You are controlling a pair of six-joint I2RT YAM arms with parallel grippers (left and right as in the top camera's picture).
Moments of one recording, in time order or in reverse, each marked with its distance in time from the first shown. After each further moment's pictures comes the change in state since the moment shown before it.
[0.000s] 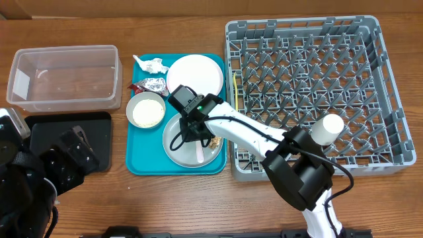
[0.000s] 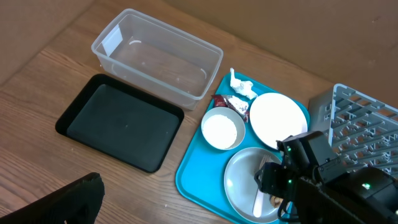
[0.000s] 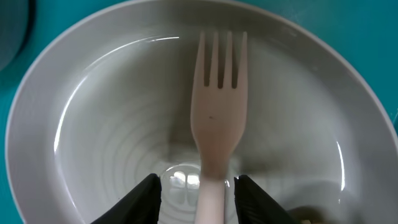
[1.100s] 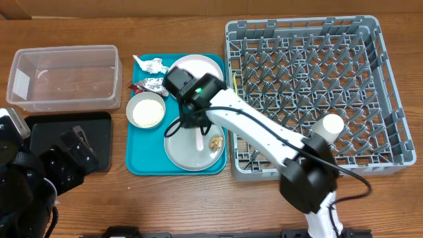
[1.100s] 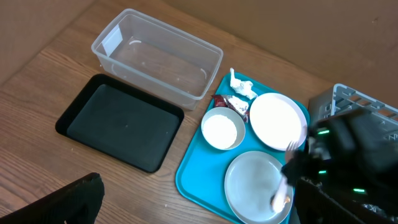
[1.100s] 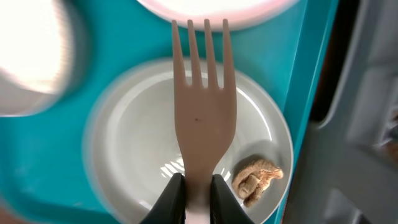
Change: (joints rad) left arm 0.000 0.000 0.000 0.000 0.000 0.000; right arm -0.010 -0.056 0.299 -0.344 0.088 0.037
